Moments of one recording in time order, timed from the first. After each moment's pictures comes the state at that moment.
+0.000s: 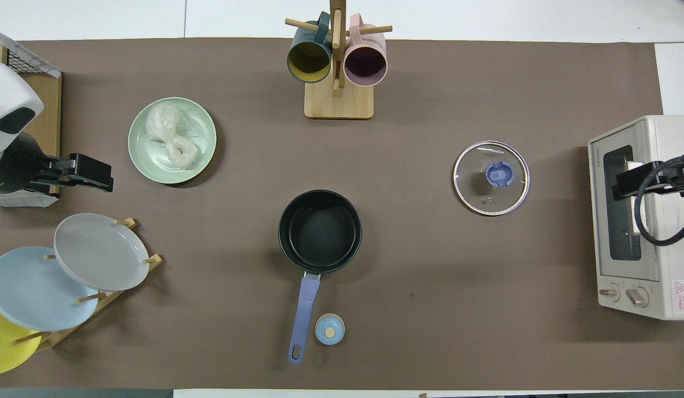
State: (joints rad) left arm -0.04 -0.03 -0.11 -1.62 -0.02 1.53 -0.09; right arm 0.04 -0.03 -0.07 -1.60 -0.02 1.46 -0.06
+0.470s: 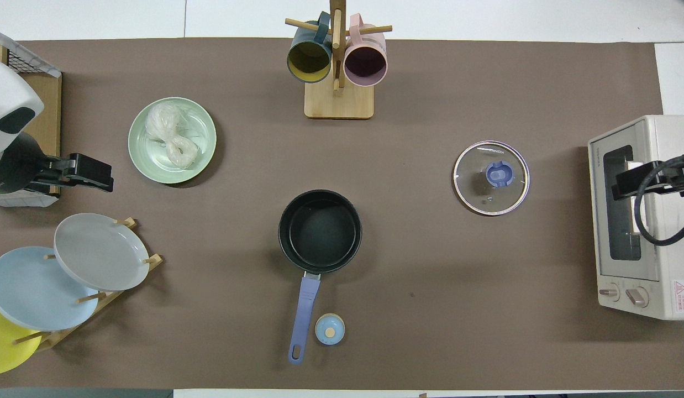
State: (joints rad) left arm -0.04 -0.03 -0.11 -1.62 -0.02 1.53 -0.09; right arm 0.04 -0.03 -0.07 -1.60 -0.02 1.46 -0.06
